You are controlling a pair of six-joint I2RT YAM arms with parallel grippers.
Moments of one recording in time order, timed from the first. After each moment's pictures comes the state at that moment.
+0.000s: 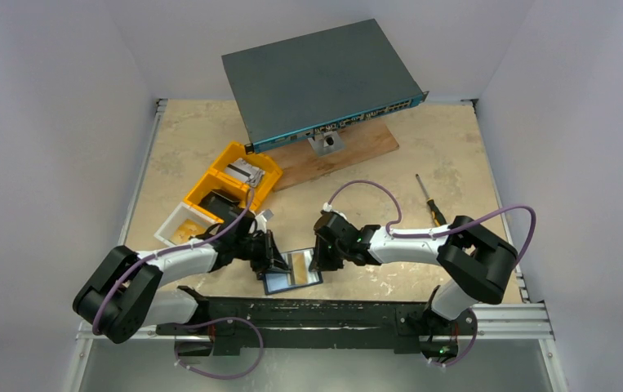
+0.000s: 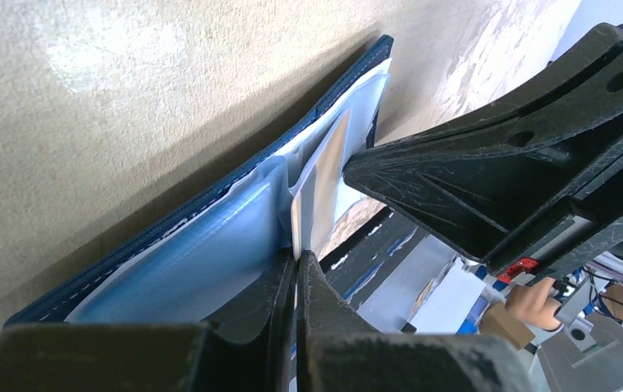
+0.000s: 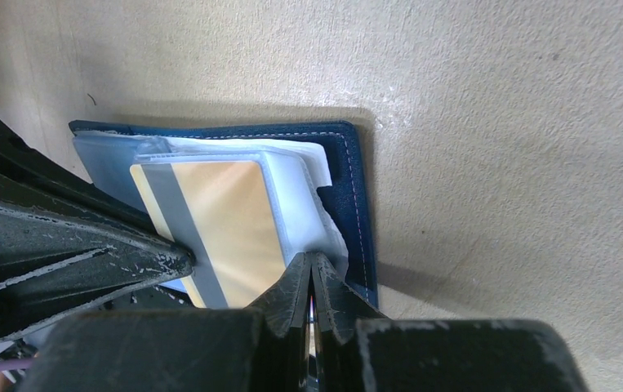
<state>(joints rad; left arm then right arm) -0.55 1.27 0.35 0.00 0.60 -0.88 1.01 1.58 0.73 -0.15 -0.04 1.04</state>
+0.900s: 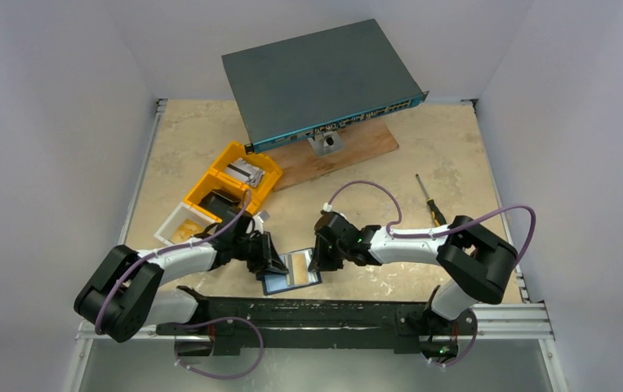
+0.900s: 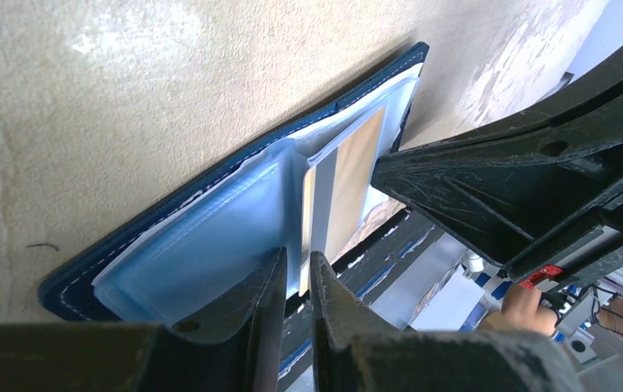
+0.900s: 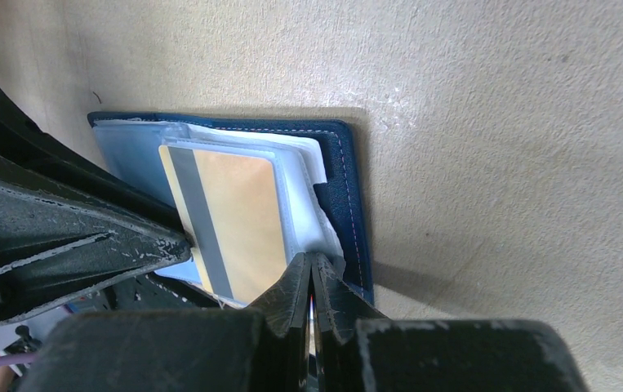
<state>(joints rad) -0.51 1.27 0.35 -0.06 0.59 -0.85 1.00 1.58 0.72 -0.12 -0.05 1.04</state>
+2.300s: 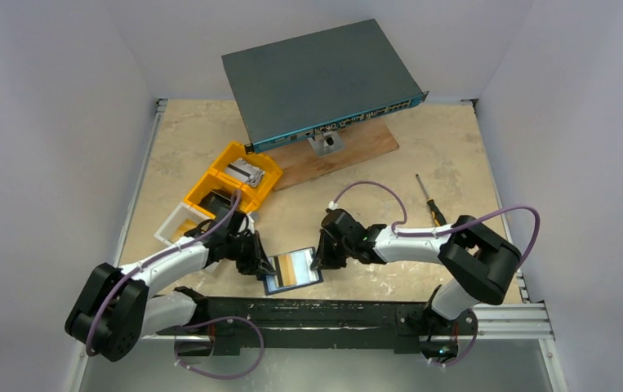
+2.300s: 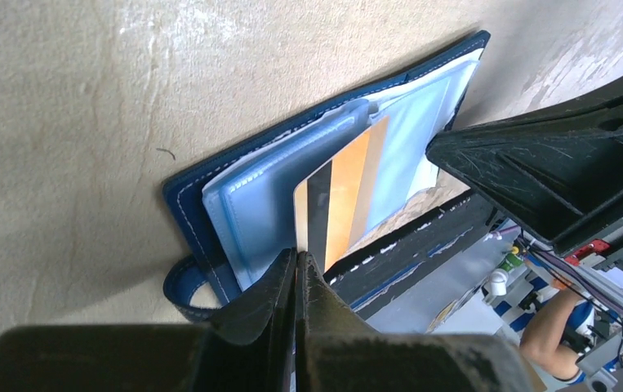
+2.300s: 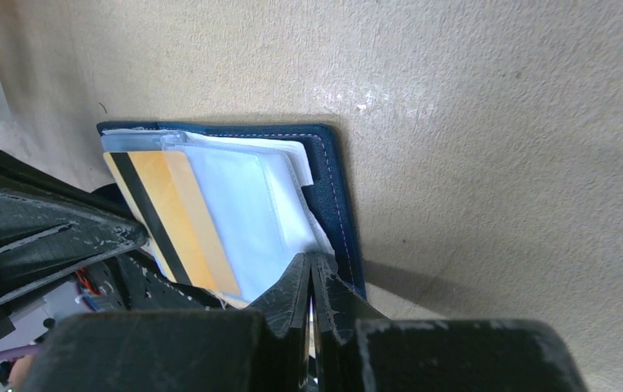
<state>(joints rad) -0.46 1.17 0.40 -0.35 0.51 -0.78 0.95 1.56 0.67 -0.07 -0.11 1.04</state>
